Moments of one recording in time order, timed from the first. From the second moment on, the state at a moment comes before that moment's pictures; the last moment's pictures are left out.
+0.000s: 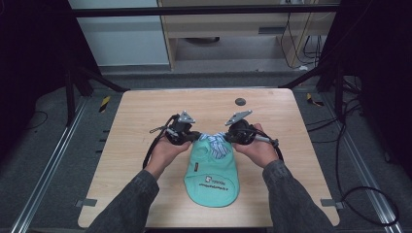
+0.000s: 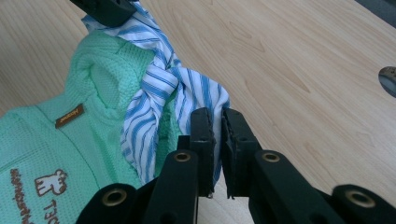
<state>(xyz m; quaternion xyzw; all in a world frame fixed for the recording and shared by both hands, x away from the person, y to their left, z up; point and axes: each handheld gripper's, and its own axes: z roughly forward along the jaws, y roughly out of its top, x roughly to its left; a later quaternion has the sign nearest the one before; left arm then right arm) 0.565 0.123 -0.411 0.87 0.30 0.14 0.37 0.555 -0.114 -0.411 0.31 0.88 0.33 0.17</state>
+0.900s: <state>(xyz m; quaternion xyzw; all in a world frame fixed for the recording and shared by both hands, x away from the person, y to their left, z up) 0.574 0.126 -0.388 0.86 0.29 0.16 0.38 0.565 -0.111 -0.388 0.30 0.87 0.33 0.20</state>
